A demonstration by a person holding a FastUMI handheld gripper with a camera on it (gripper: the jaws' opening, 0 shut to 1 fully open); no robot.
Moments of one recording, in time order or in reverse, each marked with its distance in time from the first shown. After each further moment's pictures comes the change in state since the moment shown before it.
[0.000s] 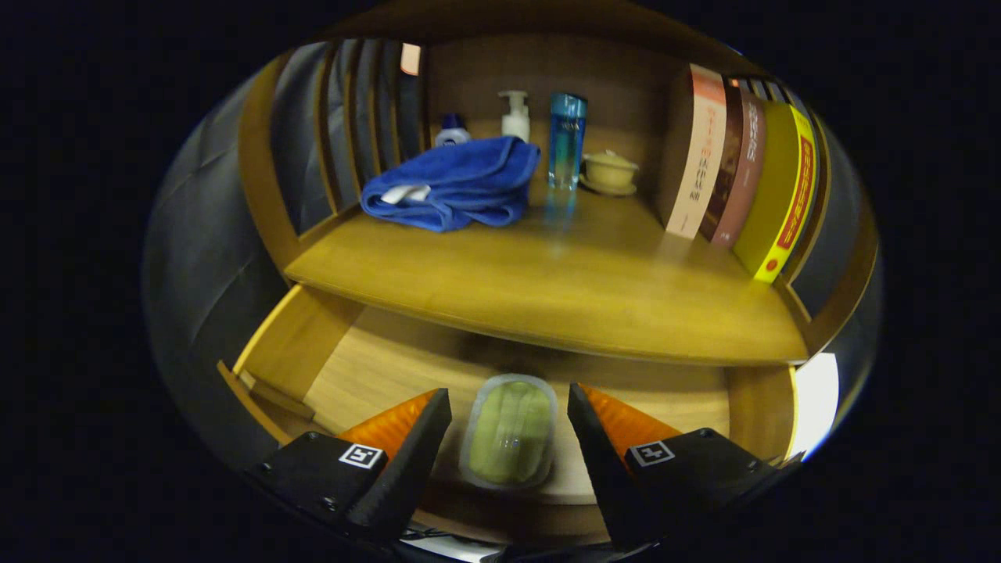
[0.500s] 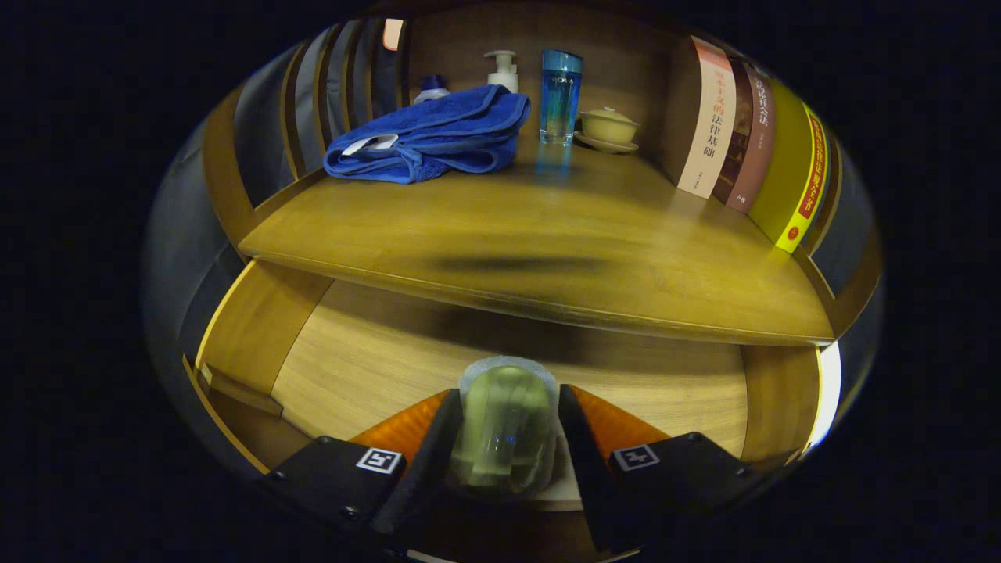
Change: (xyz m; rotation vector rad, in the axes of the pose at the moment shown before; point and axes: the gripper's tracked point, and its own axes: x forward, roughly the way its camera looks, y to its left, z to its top) arm 0.030 -0.006 -0.027 -0.006 0.098 -0.034
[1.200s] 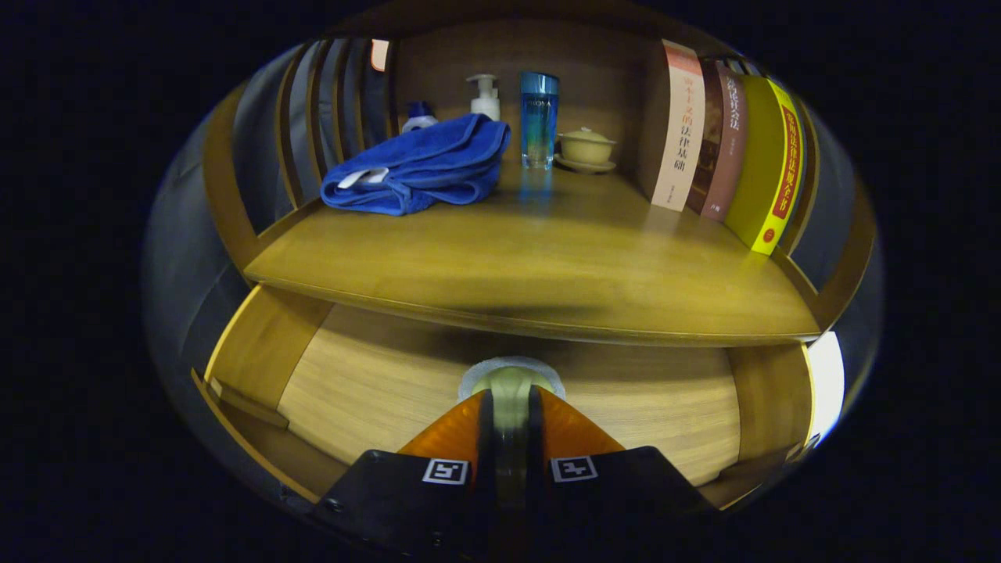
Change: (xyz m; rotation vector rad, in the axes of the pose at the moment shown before) arm -0.029 -0.007 0.027 0.035 -0.131 -0.015
